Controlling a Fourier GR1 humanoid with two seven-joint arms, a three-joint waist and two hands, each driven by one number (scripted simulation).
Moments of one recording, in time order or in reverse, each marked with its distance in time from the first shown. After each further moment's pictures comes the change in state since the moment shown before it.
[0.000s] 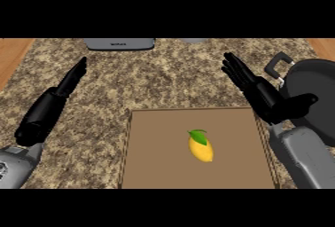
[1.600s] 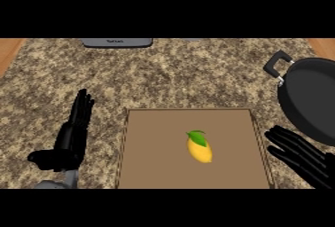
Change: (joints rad) left arm 0.251 -0.356 0.070 0.050 0.091 0.208 -0.152; right arm 0.653 -0.286 -0.086 -0.681 0.739 -0.112 -0.335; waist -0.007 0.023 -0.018
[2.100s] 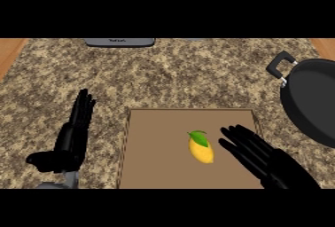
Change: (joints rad) left arm 0.011 -0.021 0.008 -0.032 -0.027 -0.018 0.024; right arm -0.131 0.152 0.227 0.000 0.282 0.104 0.353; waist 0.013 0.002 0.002
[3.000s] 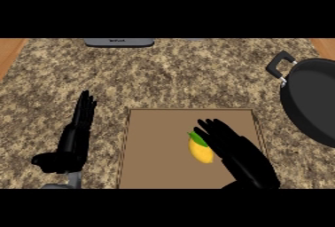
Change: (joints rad) left arm 0.015 -0.071 0.054 0.017 -0.072 -0.055 -0.009; right arm -0.107 0.222 0.064 0.239 0.251 0.078 0.084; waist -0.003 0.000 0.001
